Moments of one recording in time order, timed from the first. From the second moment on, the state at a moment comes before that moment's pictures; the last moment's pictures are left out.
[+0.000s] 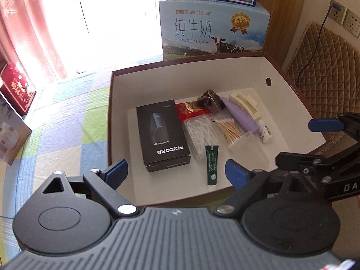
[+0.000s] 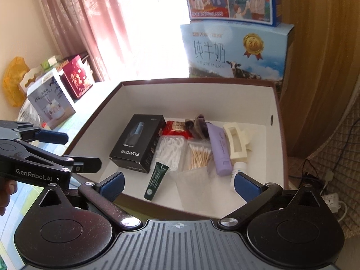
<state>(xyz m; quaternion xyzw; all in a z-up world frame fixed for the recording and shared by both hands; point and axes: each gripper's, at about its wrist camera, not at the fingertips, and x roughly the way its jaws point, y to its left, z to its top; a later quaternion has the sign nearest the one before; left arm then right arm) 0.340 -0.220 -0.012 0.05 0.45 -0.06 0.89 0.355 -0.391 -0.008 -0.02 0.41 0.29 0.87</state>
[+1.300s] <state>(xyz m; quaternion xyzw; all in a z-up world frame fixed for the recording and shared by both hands) 0.153 -0.154 0.022 0.03 0.41 0.06 0.91 0.201 -0.385 0.002 -0.03 0.38 0.31 0.87</state>
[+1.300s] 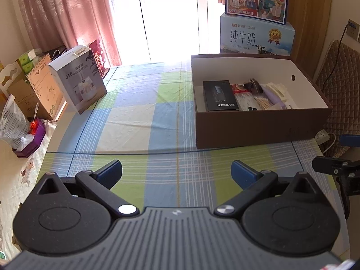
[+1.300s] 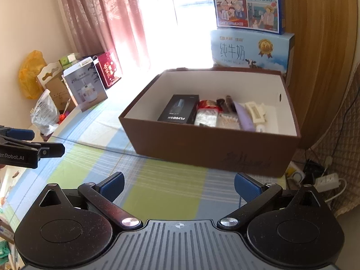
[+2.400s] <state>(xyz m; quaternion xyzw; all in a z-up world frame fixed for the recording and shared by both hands) 0.069 -0.095 0.016 0.04 0.43 0.05 0.90 0.099 -0.331 -0.005 -0.02 0.40 0.27 0.88</state>
